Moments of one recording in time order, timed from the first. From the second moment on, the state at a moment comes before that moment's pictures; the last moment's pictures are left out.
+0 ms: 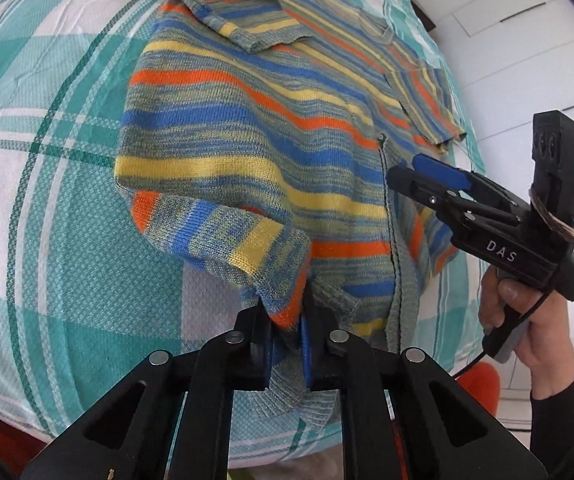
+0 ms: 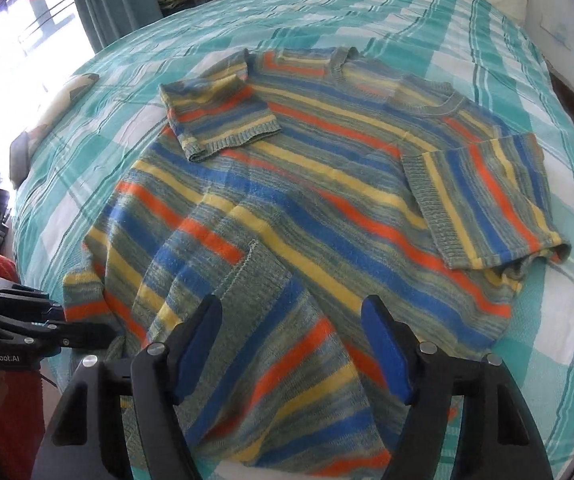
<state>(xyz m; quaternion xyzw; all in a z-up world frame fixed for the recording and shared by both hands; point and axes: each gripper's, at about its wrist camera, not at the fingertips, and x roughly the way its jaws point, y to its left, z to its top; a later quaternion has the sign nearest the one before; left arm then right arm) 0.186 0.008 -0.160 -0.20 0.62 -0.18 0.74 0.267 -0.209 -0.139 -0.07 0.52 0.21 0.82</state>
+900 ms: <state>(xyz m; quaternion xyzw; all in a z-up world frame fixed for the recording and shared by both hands) 0.124 0.110 -0.142 -0.16 0.61 -0.15 0.76 0.054 -0.340 -0.108 -0.02 0.53 0.12 0.84</state>
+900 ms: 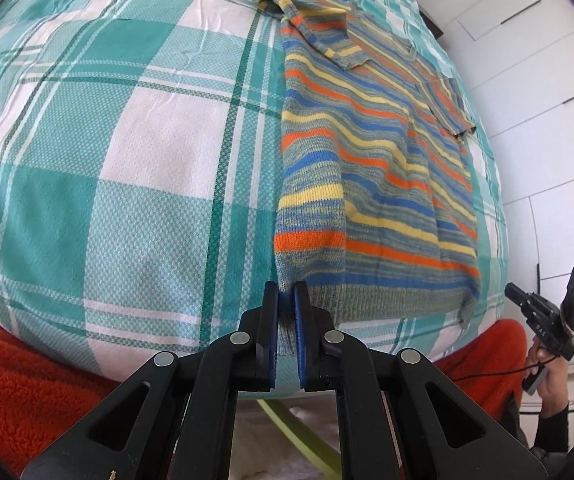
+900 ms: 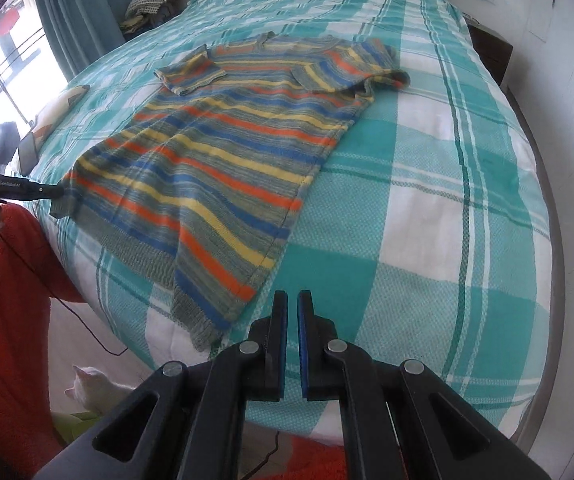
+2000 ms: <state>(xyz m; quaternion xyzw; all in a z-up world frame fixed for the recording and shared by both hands) 0.122 0.097 -0.175 -0.13 0.66 -0.18 0.72 0.048 -0.345 -0.164 0.23 0.62 0.09 0.74</state>
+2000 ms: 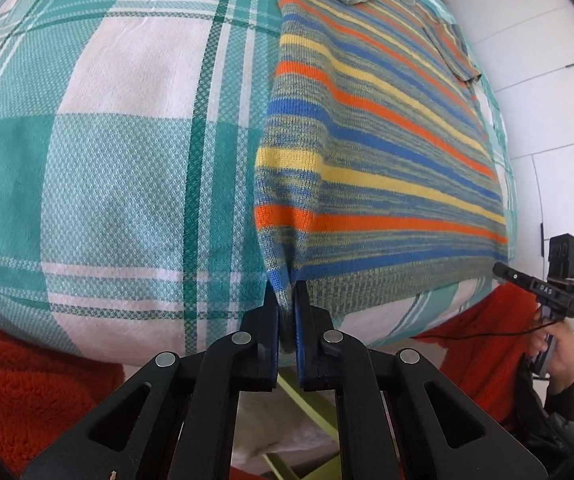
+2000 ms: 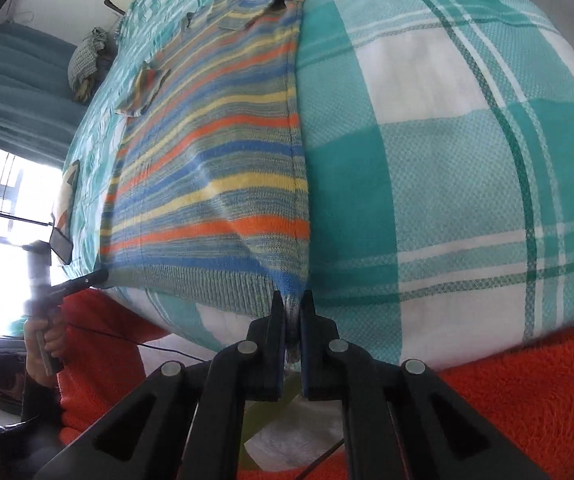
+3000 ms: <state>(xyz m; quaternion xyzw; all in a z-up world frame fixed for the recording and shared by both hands) 0.089 0.099 -0.169 -0.12 0.63 -0.09 0.76 0.049 -0.336 -0.179 0.18 0.64 0.05 0.74</state>
